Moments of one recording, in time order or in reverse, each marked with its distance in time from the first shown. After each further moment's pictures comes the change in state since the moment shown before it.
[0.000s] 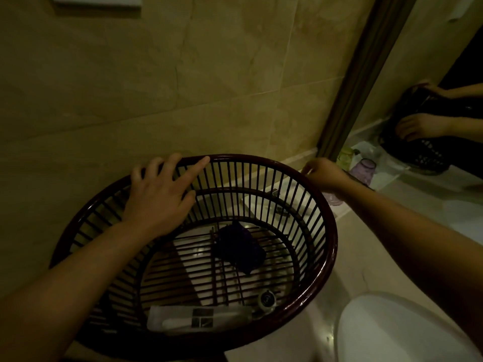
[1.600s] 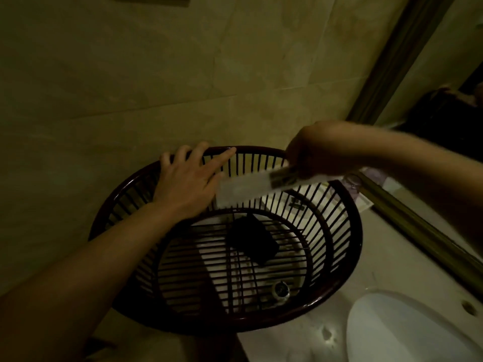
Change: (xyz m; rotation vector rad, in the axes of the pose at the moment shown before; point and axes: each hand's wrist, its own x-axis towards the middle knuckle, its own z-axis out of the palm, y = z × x) left_hand 0.001 -0.004 0.000 -0.131 -0.012 -0.024; right_hand -0.107 -0.155 -0.063 -0.702 -0.346 -0.499
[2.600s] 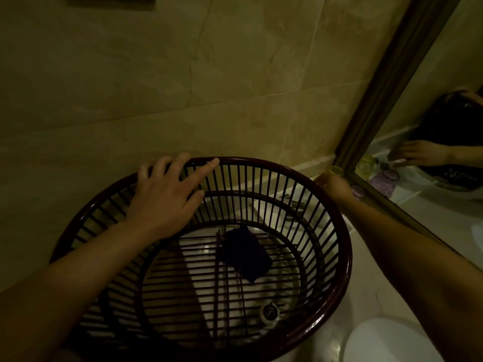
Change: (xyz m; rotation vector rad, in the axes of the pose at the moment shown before) left_hand -0.002 0.004 -0.002 0.114 -0.016 -0.005; right_hand 0.129 0.174 0.196 0.675 0.440 0.578
